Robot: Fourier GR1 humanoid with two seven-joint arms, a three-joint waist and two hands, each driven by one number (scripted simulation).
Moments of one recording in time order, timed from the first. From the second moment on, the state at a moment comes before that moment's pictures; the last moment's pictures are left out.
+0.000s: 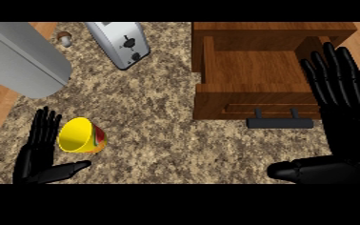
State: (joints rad) left arm 0.06 0.13 0.31 -1.24 0.15 -0.22 -0.48; right arm -0.10 -0.08 -0.04 -2.08 -0.14 0.11 0.17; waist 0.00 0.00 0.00
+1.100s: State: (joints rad) left arm -0.14 0.22 0.32 -0.71 0.13 -0.26 -0.79; right arm -0.11 -0.07 -0.03 -2.10 -0.13 0.10 0.20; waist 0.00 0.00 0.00
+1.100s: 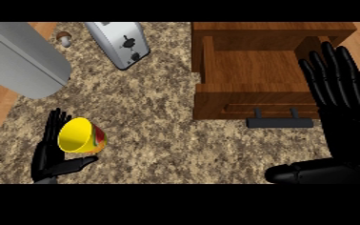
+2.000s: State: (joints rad) left arm -0.26 0.22 0.31 -0.48 0.19 -0.37 -0.85; right arm -0.13 -0.07 -0.04 -2.09 -0.14 0.10 0.20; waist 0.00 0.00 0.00
